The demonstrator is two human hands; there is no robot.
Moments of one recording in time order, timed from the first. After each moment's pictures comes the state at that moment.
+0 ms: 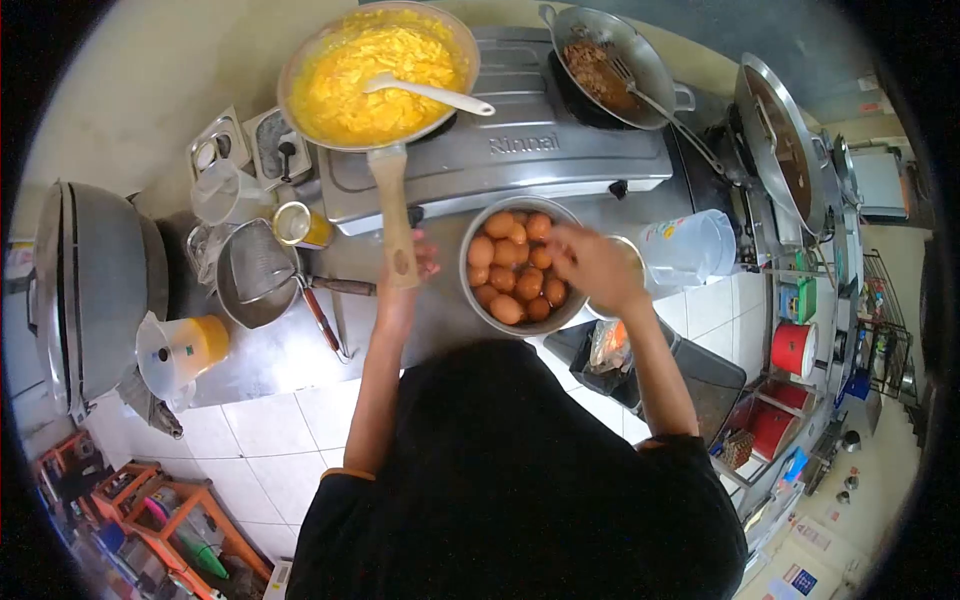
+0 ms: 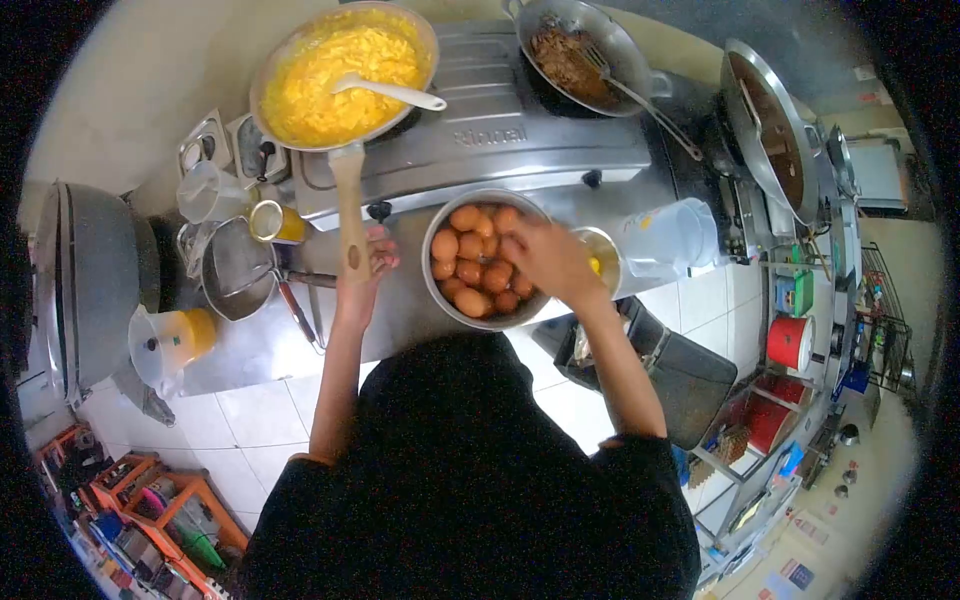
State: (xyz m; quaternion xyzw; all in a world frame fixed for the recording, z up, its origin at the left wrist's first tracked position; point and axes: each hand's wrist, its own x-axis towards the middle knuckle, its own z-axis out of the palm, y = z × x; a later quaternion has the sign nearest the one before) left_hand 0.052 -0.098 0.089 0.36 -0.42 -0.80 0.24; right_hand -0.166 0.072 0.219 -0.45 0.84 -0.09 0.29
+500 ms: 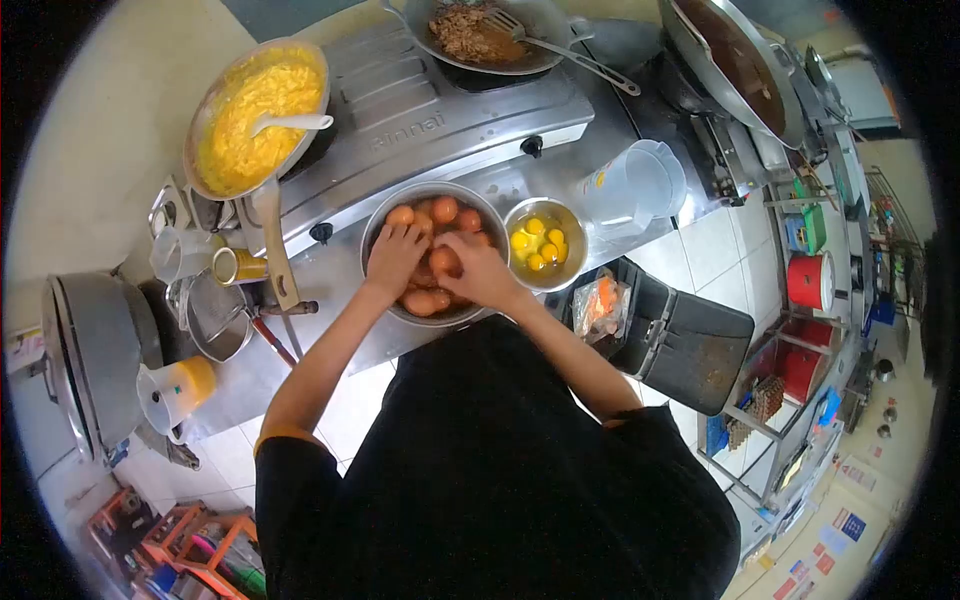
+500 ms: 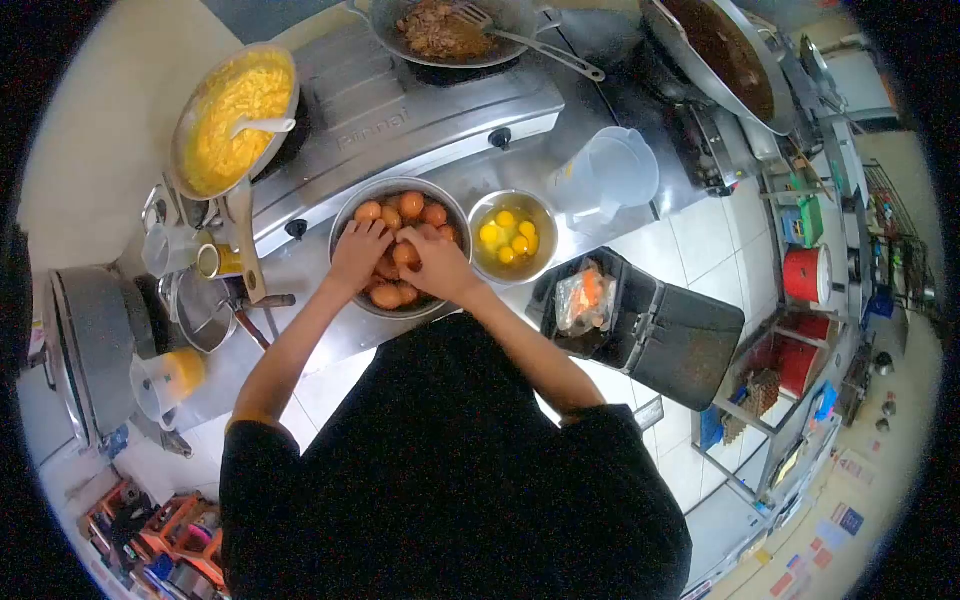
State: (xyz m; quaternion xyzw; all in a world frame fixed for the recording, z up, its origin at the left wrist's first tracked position) left_hand -0.056 -0.047 0.065 -0.02 -1.00 -0.01 -0.08; right_hand -0.151 0.132 0.093 -0.46 0.78 -0.38 0.17
